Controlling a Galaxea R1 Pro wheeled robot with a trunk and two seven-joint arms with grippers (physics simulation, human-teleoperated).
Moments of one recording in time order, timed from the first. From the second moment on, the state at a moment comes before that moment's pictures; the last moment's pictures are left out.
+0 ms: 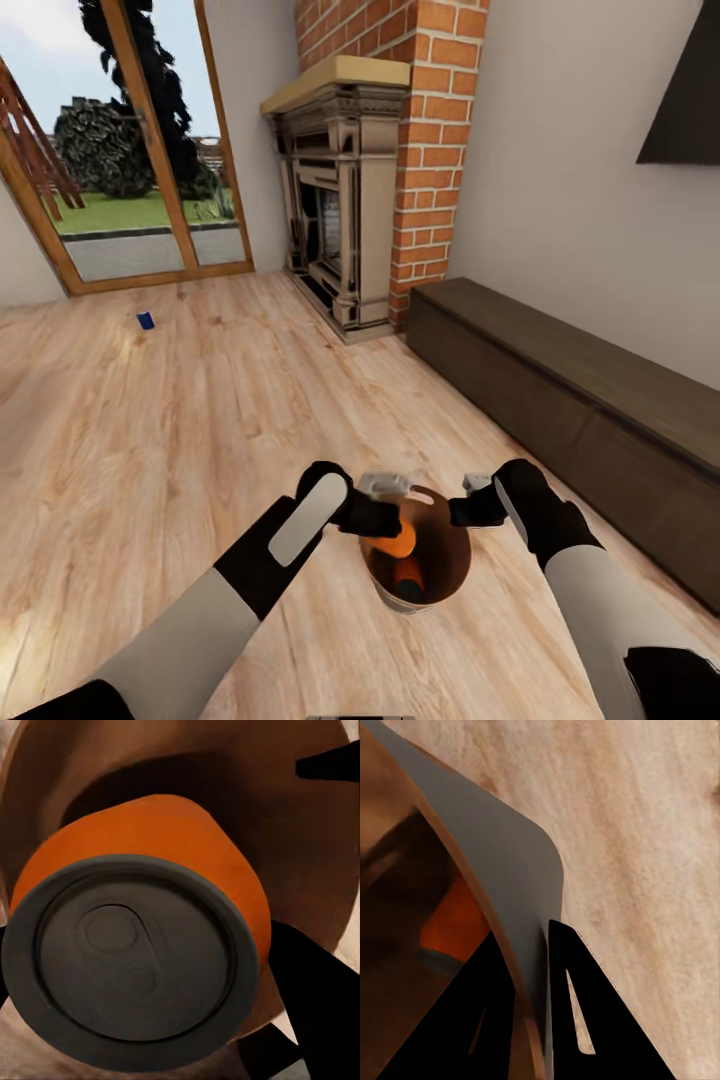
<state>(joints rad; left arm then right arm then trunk) -0.78 -0.16 -0.62 -1.08 1.13 1.04 0.61 -0.84 -0.06 0.01 -0.72 0.14 1.04 0.44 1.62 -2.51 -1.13</state>
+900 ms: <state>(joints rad) -0.60 -0.01 -0.35 -1.49 1.11 0.86 0.61 -0.83 -0.04 0.01 -0.76 0.15 1.04 0.44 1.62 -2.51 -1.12</state>
